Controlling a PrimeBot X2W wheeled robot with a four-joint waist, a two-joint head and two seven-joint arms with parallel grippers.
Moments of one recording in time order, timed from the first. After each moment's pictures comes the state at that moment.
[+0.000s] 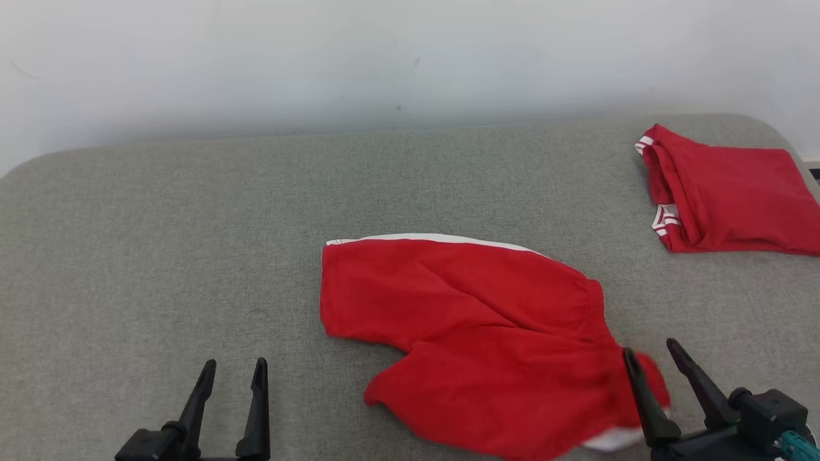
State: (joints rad) left arm 0.00 0.05 -0.04 0.15 -0.21 -0.10 -0.26; right arm -0.03 -0.37 0.25 0.22 0.47 0.13 -0.26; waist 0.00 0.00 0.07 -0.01
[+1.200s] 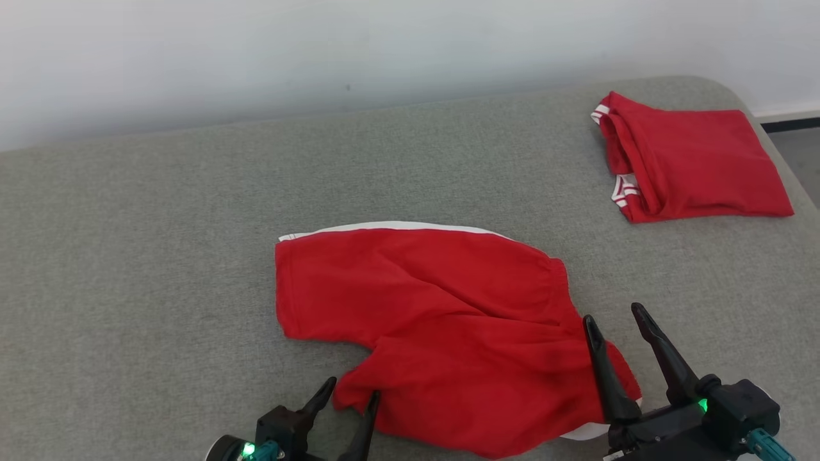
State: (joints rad) left arm -0.18 0.05 -0.36 0.50 -0.20 -0.13 -0.26; right arm -0.03 -0.21 0.21 0.06 0.30 0.13 -0.26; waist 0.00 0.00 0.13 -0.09
